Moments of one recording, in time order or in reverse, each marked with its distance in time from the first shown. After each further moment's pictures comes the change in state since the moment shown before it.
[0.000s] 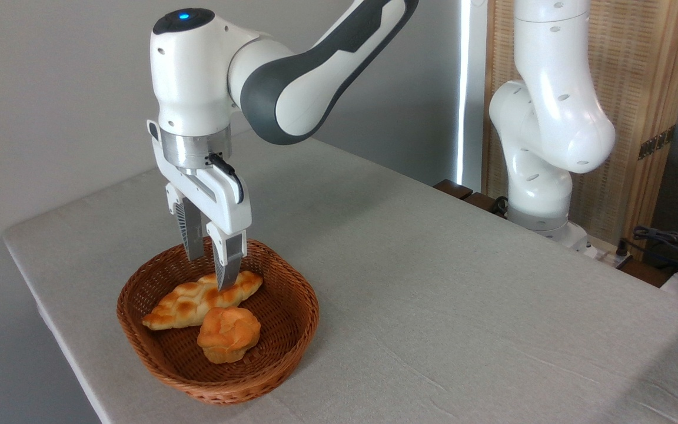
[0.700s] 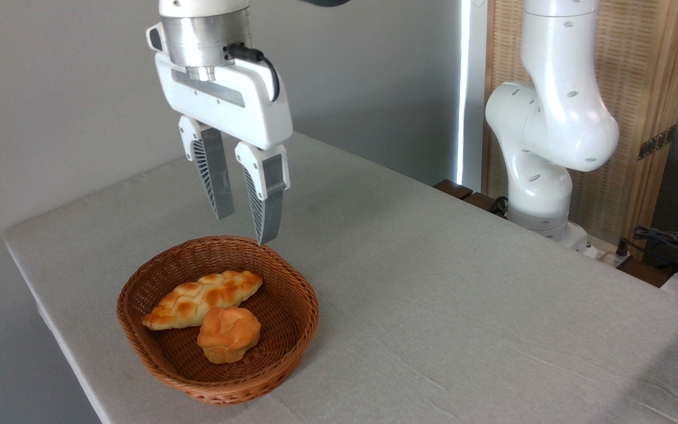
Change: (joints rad) arm 0.136 -0.096 0.055 0.278 0.144 -0.449 0.087
